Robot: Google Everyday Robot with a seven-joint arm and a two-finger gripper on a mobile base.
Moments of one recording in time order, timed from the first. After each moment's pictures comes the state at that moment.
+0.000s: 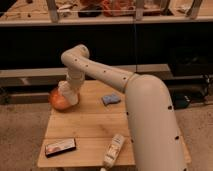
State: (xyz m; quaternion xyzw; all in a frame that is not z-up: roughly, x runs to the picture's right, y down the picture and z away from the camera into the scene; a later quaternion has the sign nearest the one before) arm -0.171 0.016 0.839 -0.19 -0.28 -0.57 0.75
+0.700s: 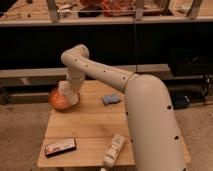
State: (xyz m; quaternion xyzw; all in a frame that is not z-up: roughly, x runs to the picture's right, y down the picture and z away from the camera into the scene) arm -0.170 0.014 0.840 -0.19 -0.27 -0.58 0.75
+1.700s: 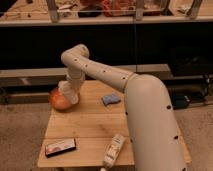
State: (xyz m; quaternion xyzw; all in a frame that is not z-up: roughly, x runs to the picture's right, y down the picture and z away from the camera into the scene) arm -0.169 0.012 0.842 -0.19 -0.27 -0.58 0.75
